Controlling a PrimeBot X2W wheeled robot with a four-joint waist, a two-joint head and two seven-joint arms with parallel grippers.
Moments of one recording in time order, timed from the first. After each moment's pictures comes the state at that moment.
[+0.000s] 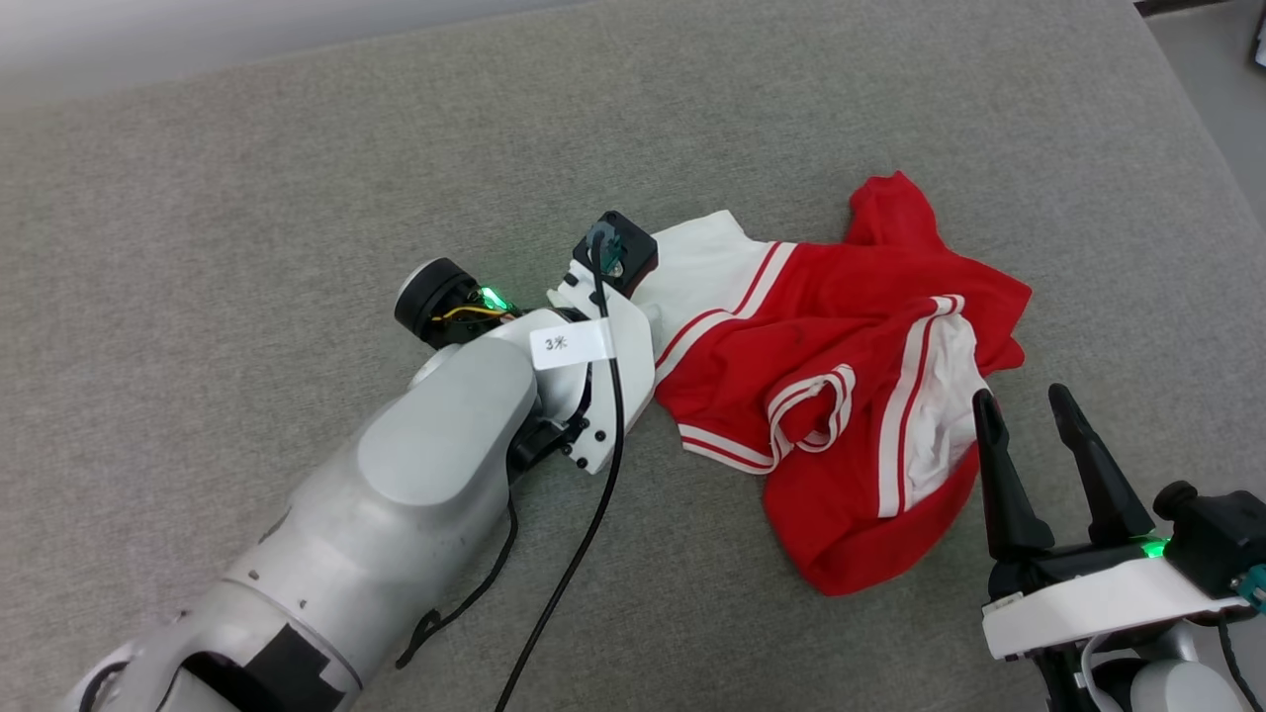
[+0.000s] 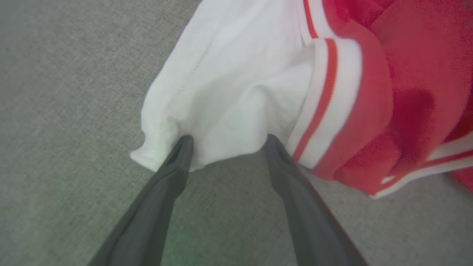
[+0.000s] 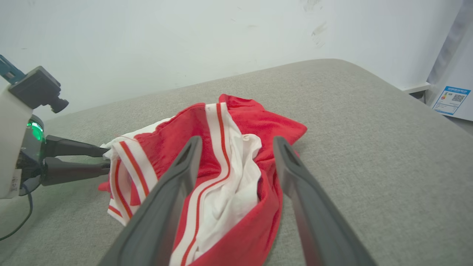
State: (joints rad) left arm -0.94 0.18 -0.88 0.73 -0.54 -0.13 0.50; right arm -0.04 -0.05 0.00 -0.05 0.29 0.13 -0.12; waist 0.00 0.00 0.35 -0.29
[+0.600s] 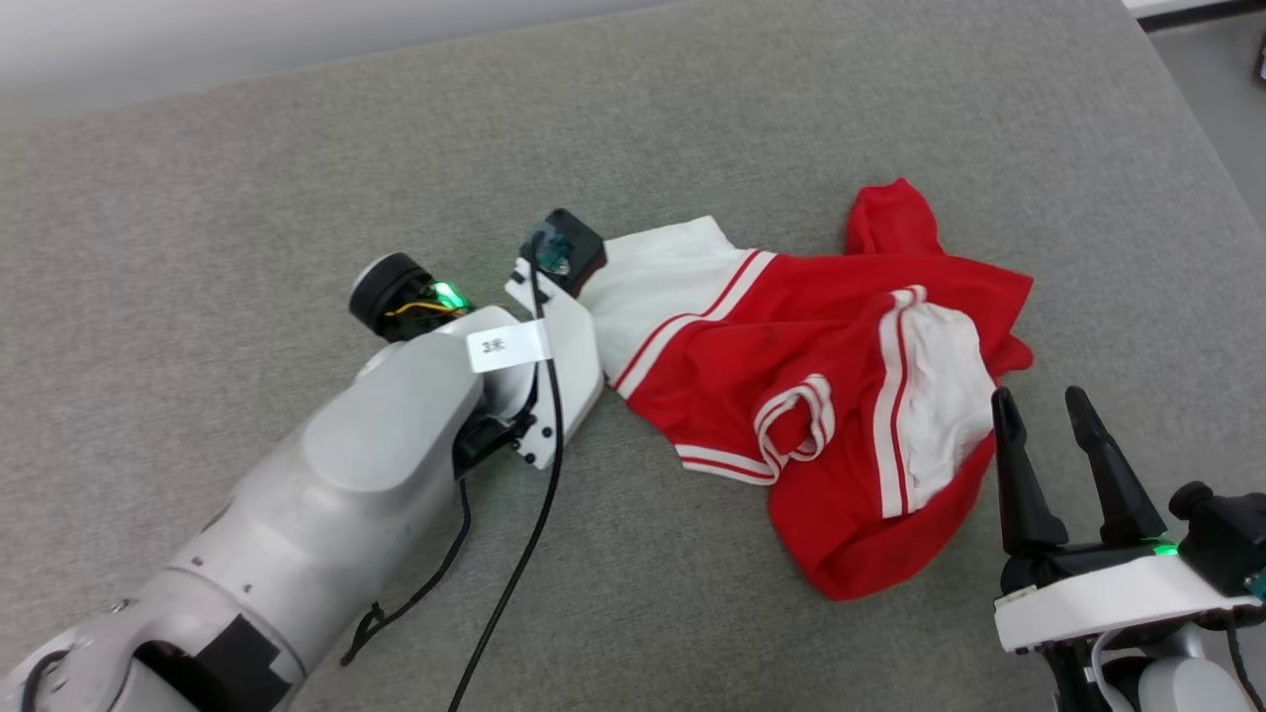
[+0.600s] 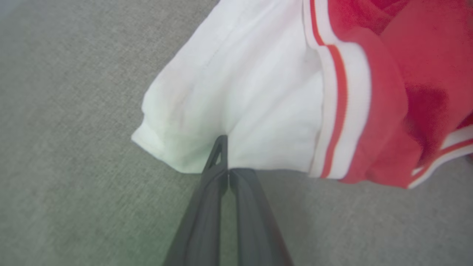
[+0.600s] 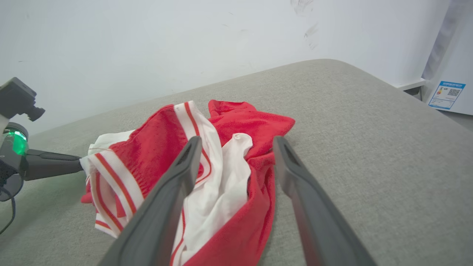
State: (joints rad) left arm -0.99 0.27 -1.00 0.77 -0.66 -0.13 0.35; right arm -0.06 -0.05 -0.02 0.01 0.32 0.13 -0.16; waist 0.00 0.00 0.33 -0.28
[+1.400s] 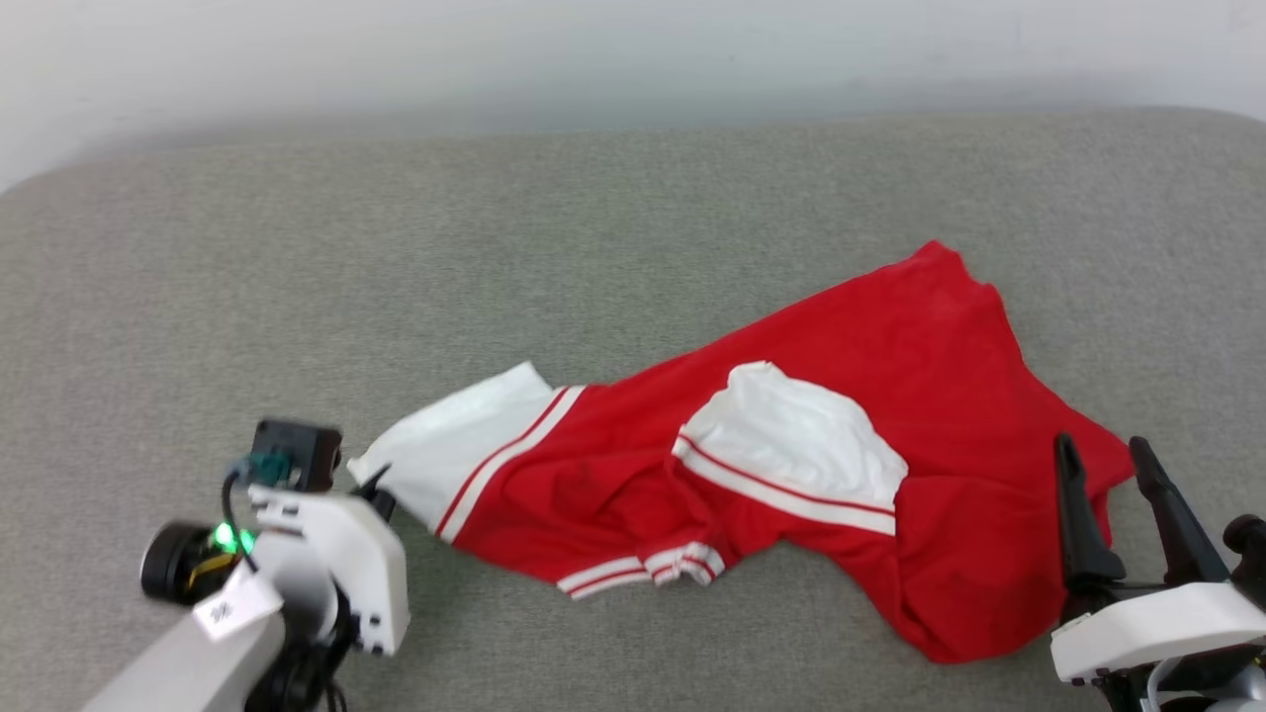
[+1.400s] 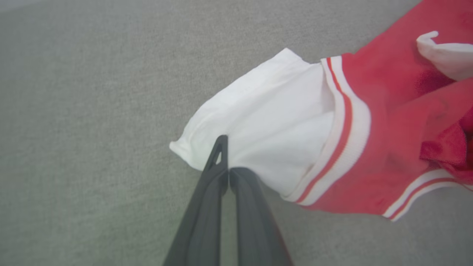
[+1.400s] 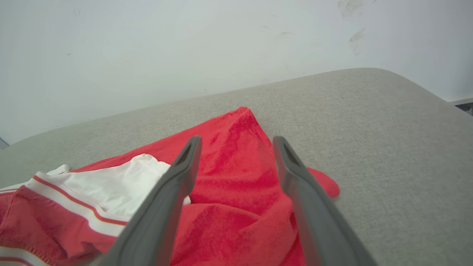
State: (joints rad) left arm -0.44 0.64 -0.76 0.23 -0.85 0.23 0.12; right arm 0.01 -0.05 -0.13 -0.02 0.27 0.13 -0.07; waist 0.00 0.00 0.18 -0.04
